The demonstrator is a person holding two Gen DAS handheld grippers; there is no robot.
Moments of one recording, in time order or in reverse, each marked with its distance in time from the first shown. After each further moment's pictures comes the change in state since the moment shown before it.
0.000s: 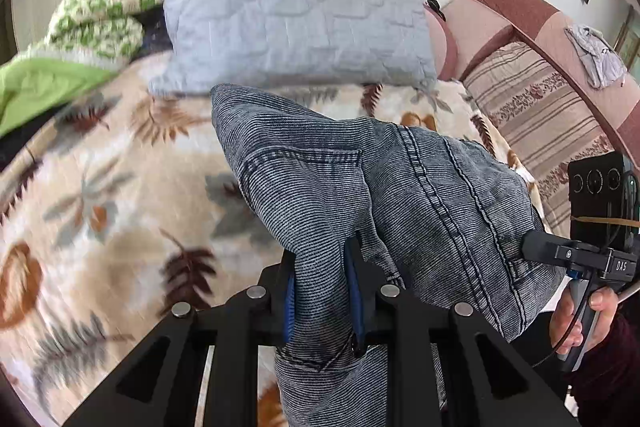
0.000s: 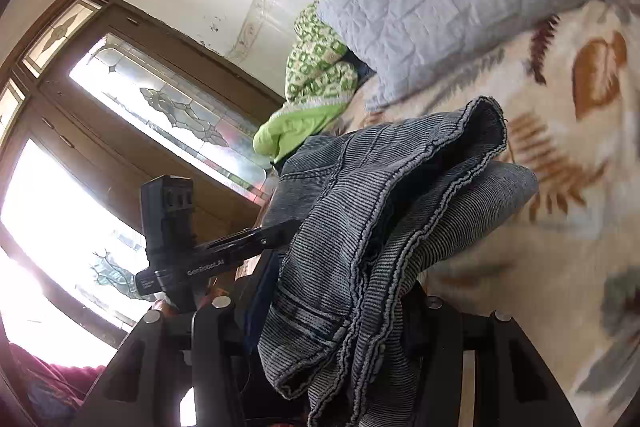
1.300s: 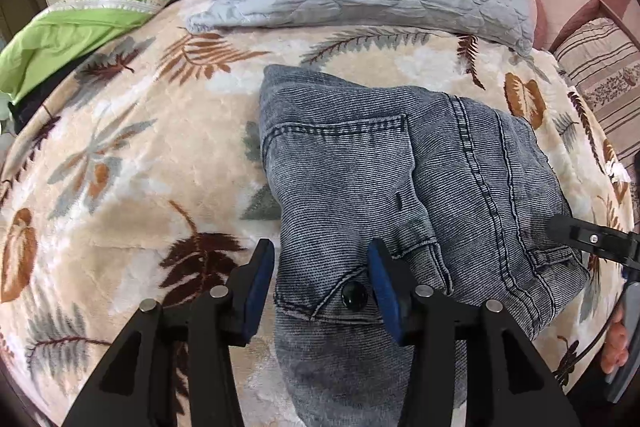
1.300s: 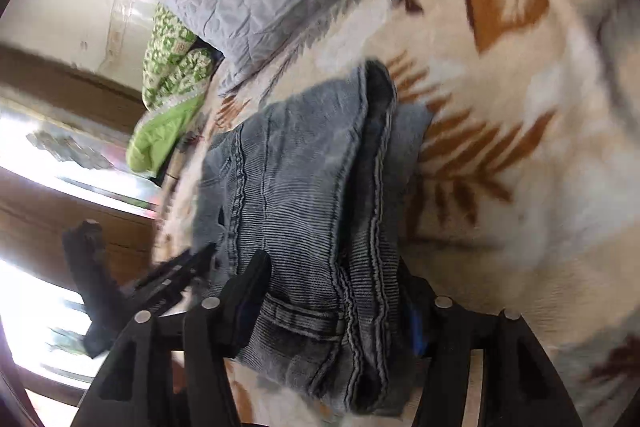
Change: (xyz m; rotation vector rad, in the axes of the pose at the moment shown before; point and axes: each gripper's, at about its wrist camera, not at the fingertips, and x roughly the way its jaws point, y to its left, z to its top) left arm 0.101 0.027 -0.017 -0.088 0.145 0.259; right arm 0.049 -0.101 0.025 0.220 0.148 -0.404
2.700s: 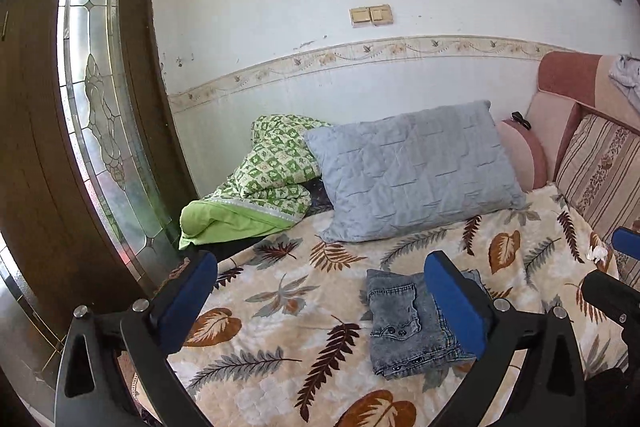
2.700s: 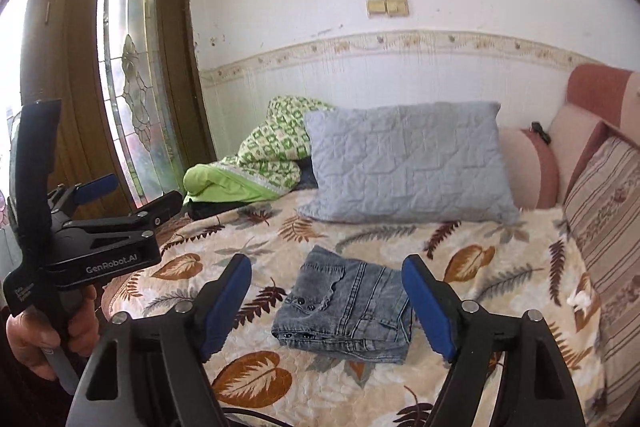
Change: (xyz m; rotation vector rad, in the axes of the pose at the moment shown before) left arm -0.349 -0.027 -0.080 -0.004 -0.675 0.330; right arm -0.251 0.256 -0.157 -0.583 -0.586 -0.235
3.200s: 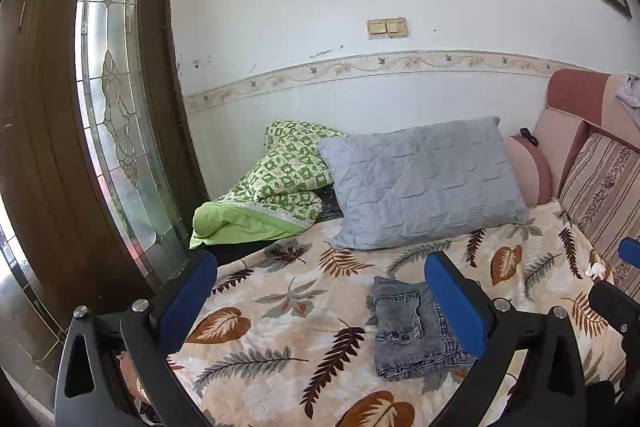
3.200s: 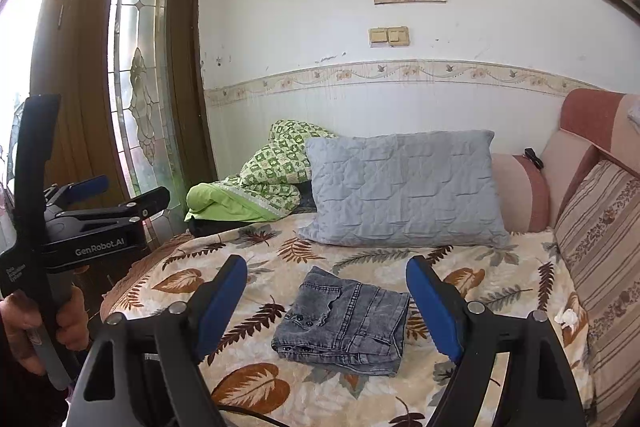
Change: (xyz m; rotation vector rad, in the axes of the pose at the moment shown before) left arm -0.017 0.012 0.004 -0.039 -0.011 0.034; right arm -0.026 0.008 0.004 -0.031 -0.070 -0.013
